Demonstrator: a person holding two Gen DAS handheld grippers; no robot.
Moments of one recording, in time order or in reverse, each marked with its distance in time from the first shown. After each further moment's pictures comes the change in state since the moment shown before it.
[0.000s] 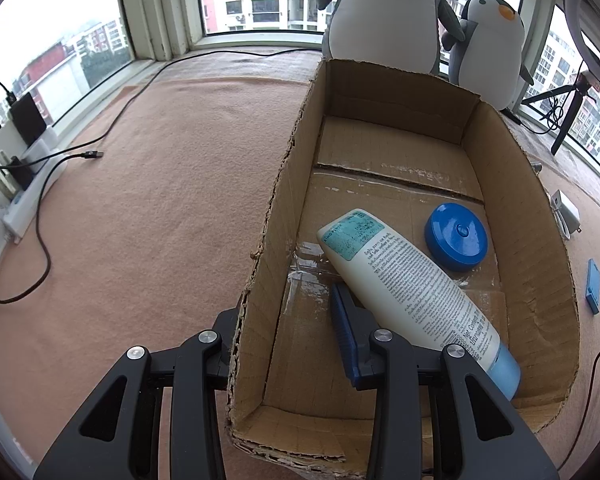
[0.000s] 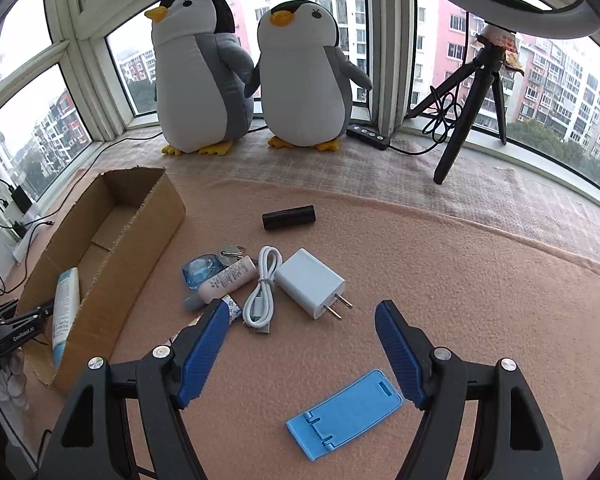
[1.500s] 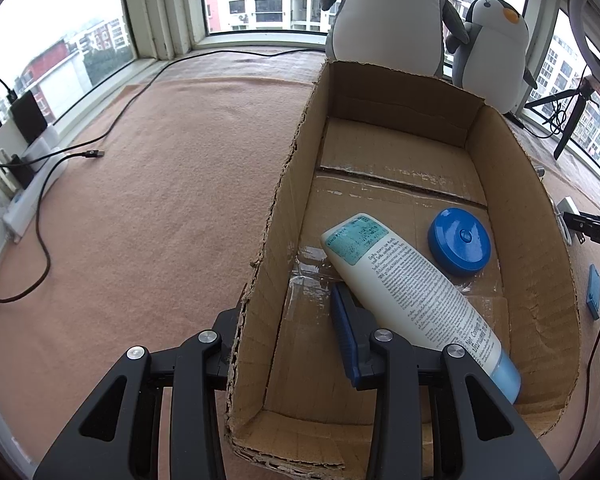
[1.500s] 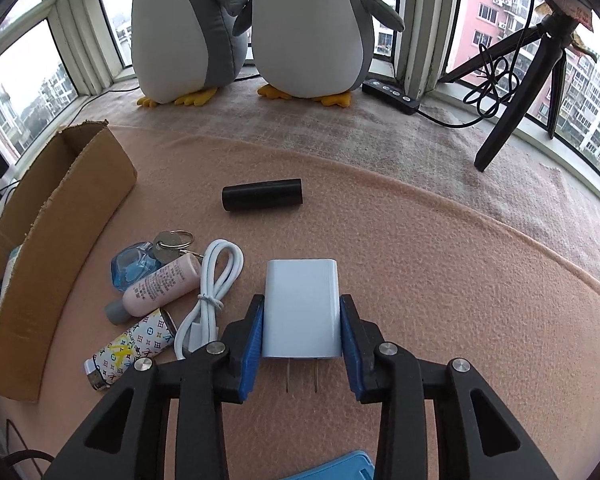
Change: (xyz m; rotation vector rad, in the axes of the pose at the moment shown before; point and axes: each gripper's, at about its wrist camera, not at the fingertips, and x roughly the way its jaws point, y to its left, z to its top) left arm 0.001 -0.003 0.003 -0.010 0.001 0.006; right arm 0.072 -0.007 0.017 -0.083 0.129 0.008
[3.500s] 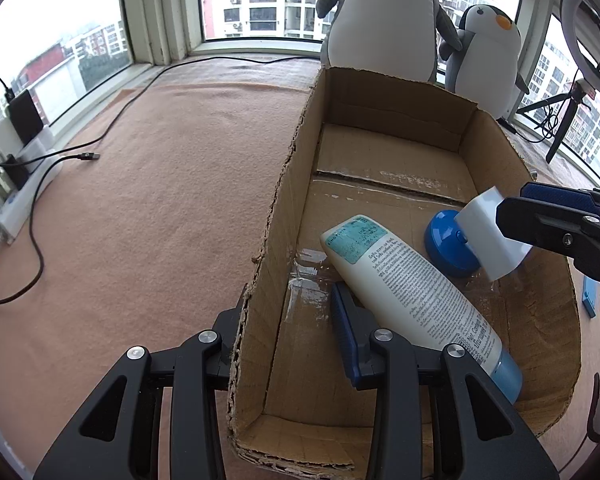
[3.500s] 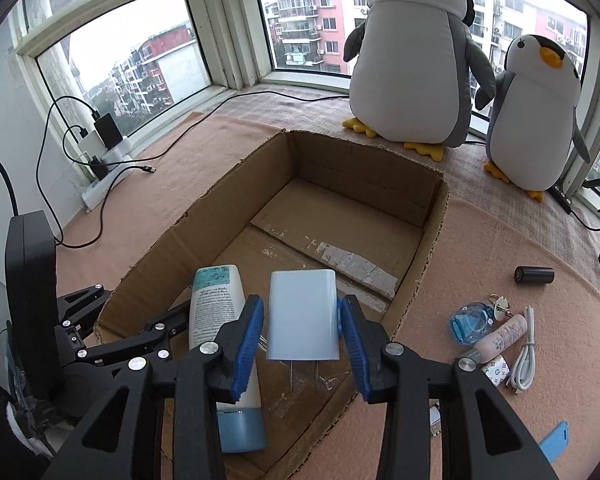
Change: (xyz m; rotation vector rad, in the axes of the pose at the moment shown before) left arm 0.000 0.004 -0.005 0.002 -0.035 -0.035; right arm -0.044 0.218 0.009 -0.189 -0.093 0.219
